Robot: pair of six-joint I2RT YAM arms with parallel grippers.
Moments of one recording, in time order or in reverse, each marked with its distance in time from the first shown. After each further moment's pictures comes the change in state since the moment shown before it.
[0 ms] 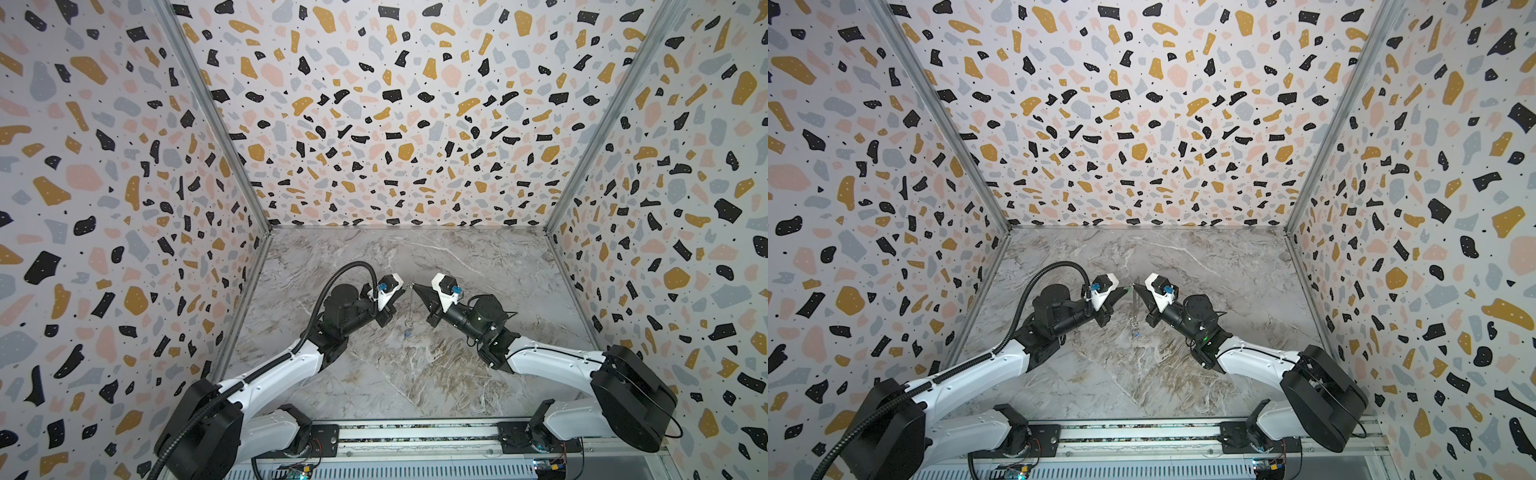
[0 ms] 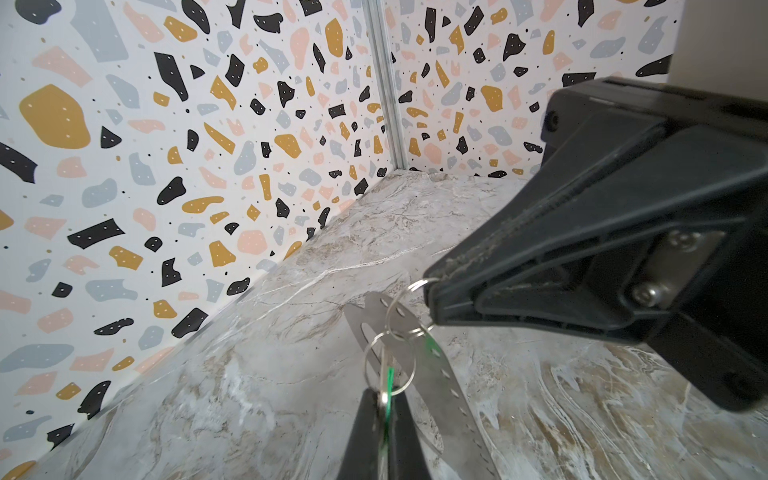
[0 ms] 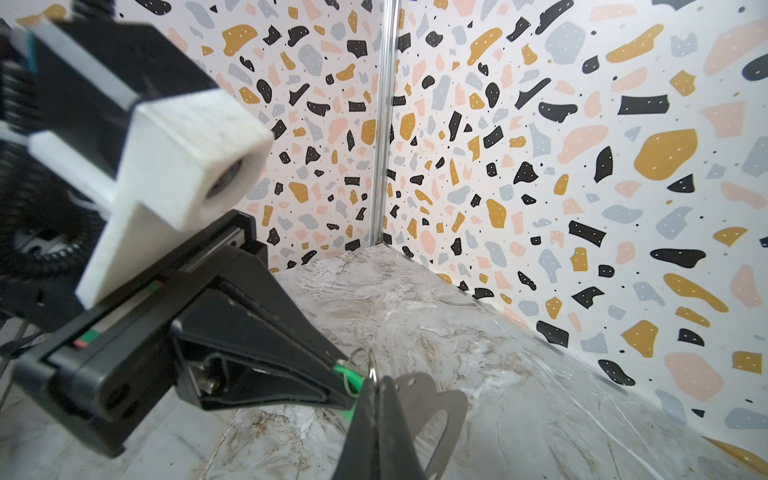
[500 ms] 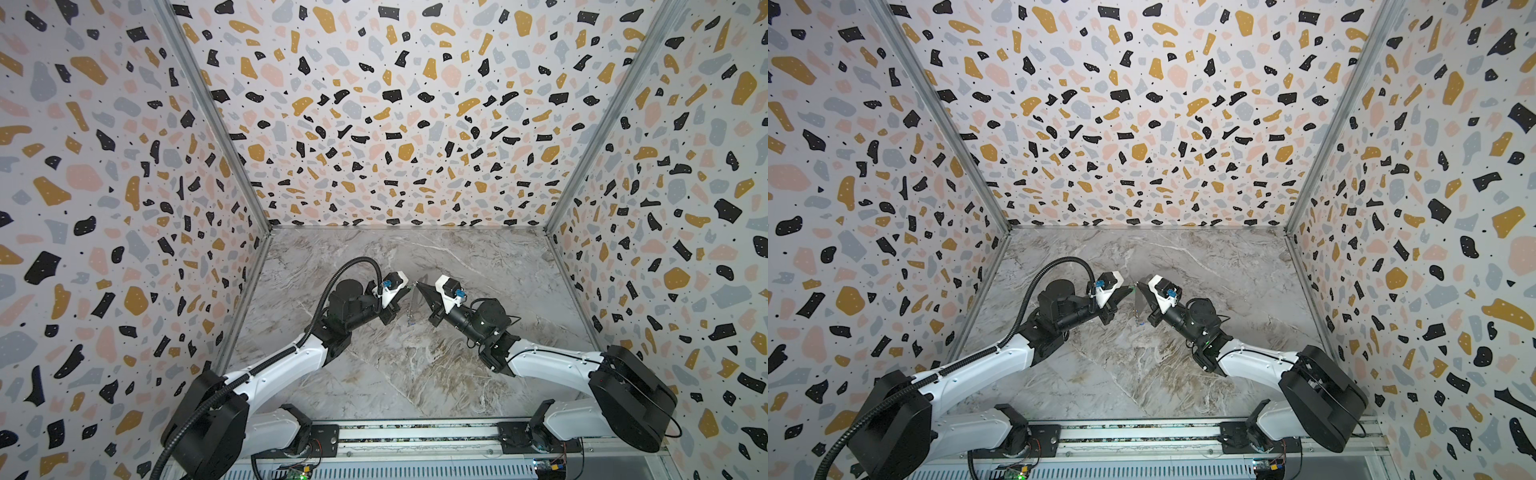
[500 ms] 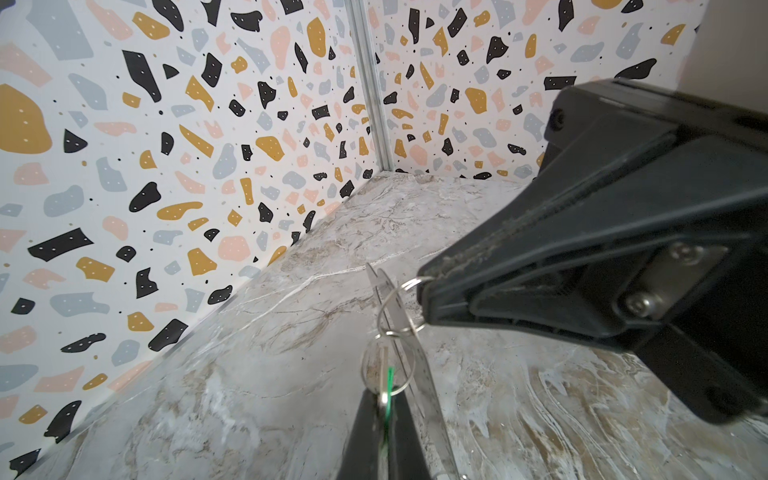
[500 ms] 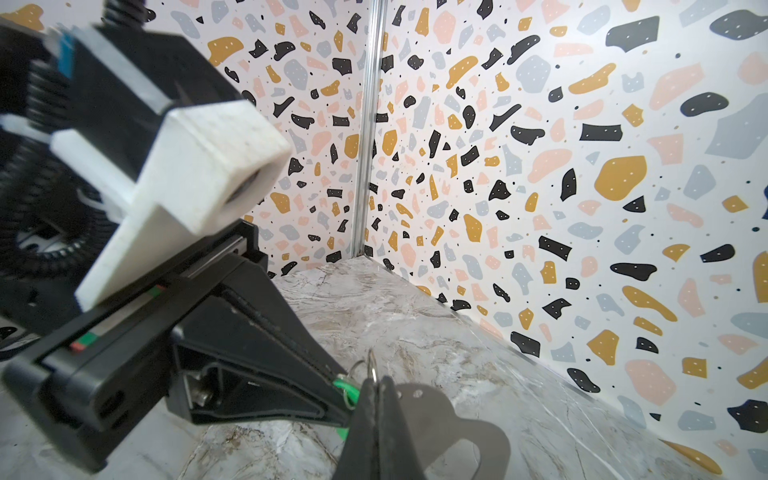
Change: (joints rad) left arm -0.003 0.046 0.045 -0.020 0.048 0.001; right arm 0.002 0.000 -0.039 0.084 0.046 -0.042
